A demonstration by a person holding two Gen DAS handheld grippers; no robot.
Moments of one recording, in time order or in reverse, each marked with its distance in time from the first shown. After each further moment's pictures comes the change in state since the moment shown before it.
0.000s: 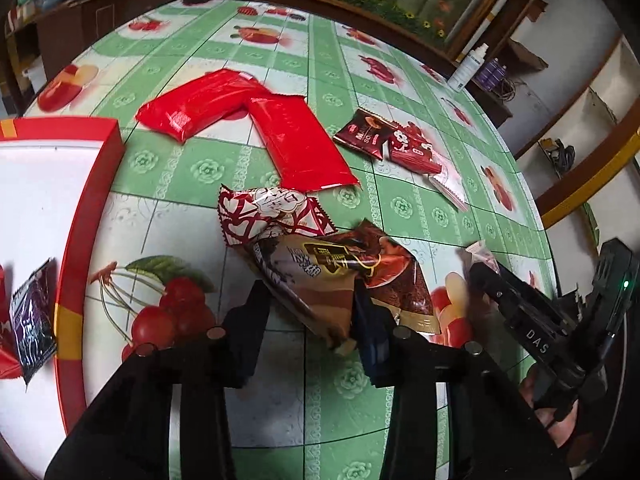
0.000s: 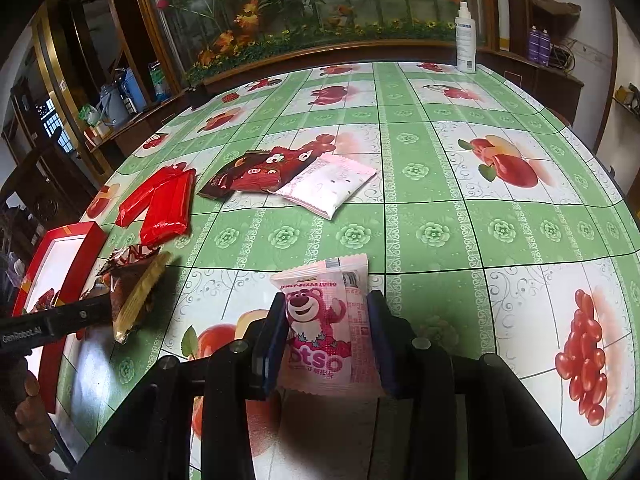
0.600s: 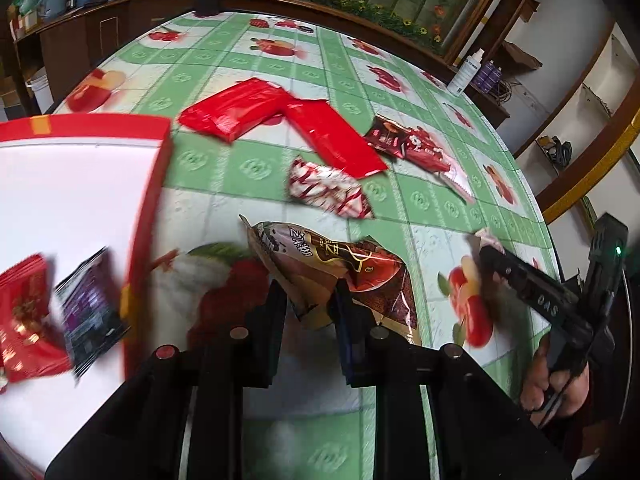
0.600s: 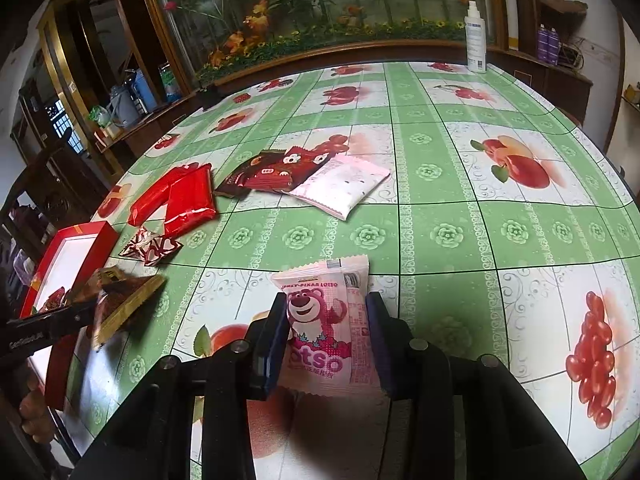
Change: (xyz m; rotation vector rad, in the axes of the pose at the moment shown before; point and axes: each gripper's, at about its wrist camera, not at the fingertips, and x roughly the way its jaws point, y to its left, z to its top) left arm -0.025 0.030 -0.014 0.014 -0.027 0.006; right arm 0.000 0.002 0.001 -0.007 0.000 0.045
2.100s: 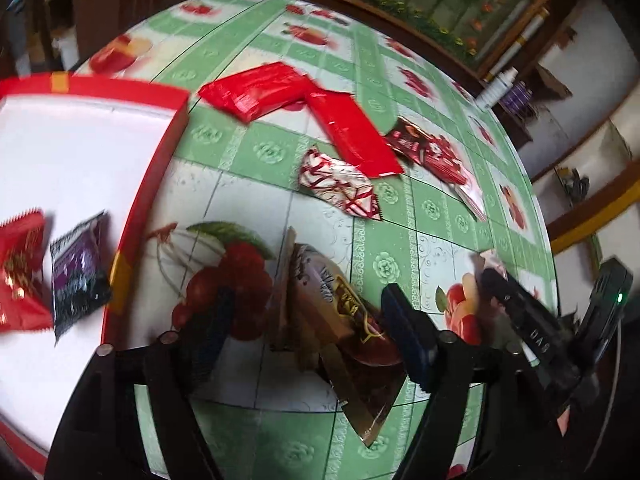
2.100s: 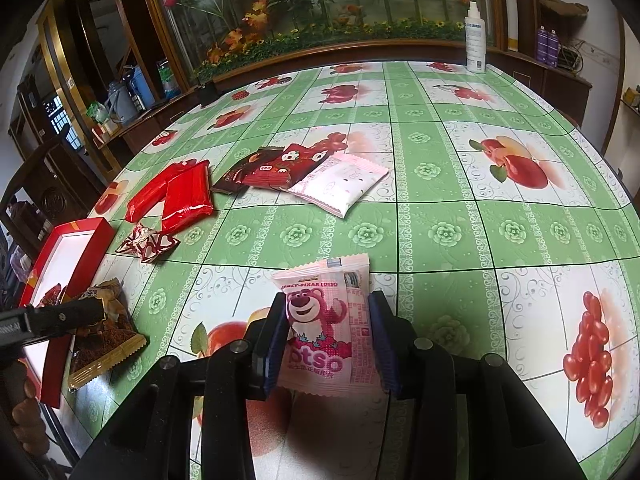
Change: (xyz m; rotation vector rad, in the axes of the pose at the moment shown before) left arm 0.009 -0.007 0.001 -0.128 0.027 0.029; right arm 0.000 0.002 -0.001 -0.007 0.005 -0.016
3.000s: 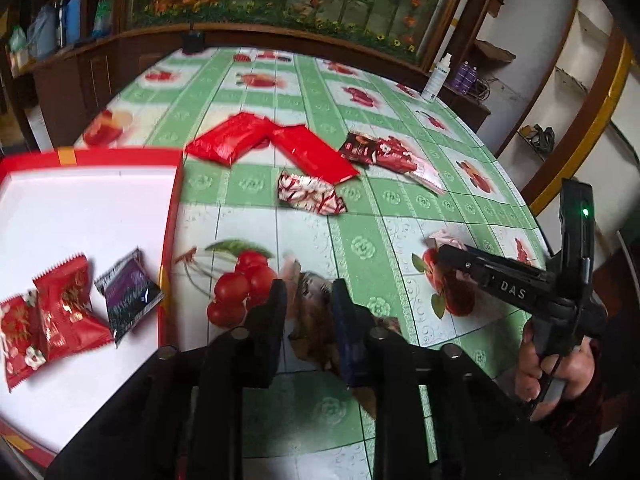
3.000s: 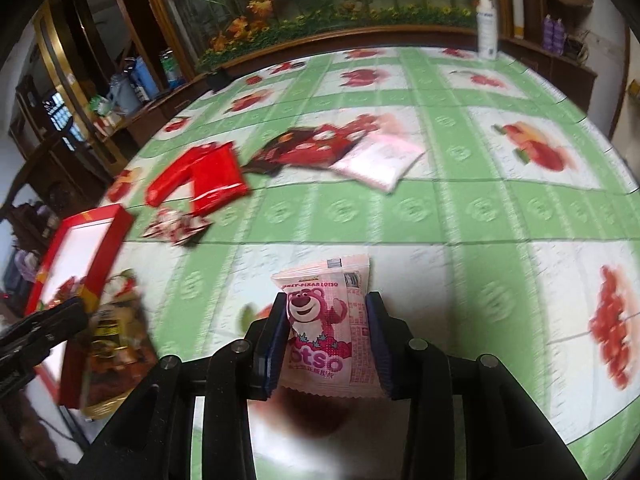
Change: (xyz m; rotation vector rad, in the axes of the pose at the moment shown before) left arm -0.044 0.004 -0.020 0.211 -0.107 -0.048; right arm -0.004 0.034 -0.011 0.018 0.061 0.044
